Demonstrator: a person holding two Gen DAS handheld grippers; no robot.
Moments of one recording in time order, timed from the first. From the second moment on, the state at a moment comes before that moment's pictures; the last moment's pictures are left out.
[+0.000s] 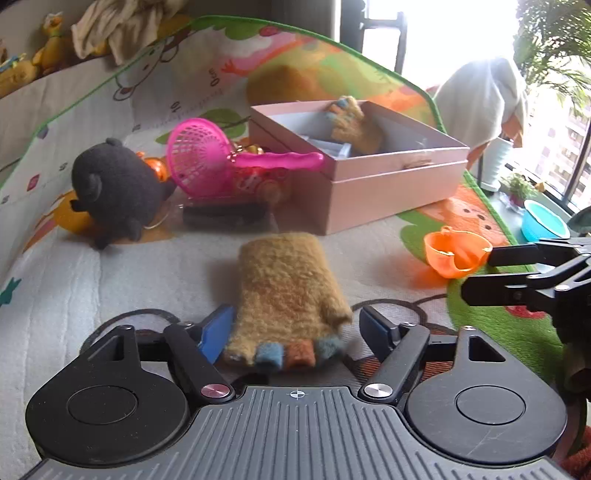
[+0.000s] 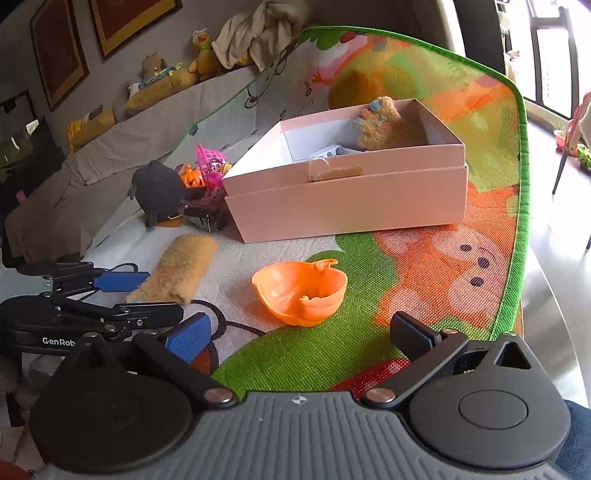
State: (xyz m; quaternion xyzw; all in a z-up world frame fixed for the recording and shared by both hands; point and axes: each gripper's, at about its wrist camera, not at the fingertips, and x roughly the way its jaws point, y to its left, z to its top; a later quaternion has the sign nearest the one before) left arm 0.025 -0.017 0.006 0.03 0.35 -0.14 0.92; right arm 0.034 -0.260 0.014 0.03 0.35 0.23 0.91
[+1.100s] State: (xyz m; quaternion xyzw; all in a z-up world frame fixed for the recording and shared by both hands) left arm 0.038 0.013 0.013 0.06 0.32 -0.08 0.94; right arm 0.032 -0.246 0.020 -0.03 0.34 0.21 0.92
